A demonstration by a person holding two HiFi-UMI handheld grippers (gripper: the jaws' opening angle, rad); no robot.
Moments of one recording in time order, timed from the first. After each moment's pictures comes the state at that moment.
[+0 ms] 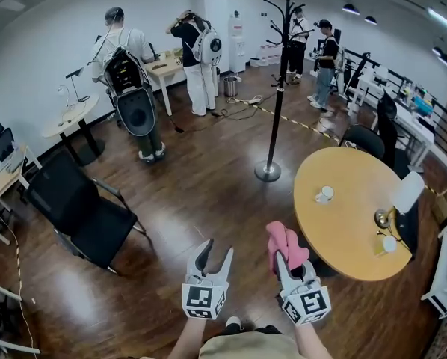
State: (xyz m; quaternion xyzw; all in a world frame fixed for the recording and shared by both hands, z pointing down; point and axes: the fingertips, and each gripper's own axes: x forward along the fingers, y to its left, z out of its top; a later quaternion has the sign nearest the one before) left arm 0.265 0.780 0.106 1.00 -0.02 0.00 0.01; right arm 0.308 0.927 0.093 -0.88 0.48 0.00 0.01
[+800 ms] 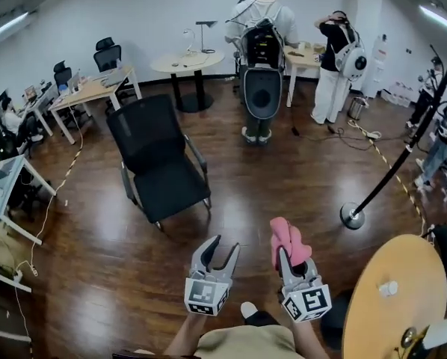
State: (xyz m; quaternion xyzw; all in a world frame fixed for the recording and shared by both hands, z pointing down) left arm 0.223 0.562 0.132 0.95 -0.30 0.02 0.03; right arm 0.338 0.644 0.113 -0.69 0.72 -0.03 0.02
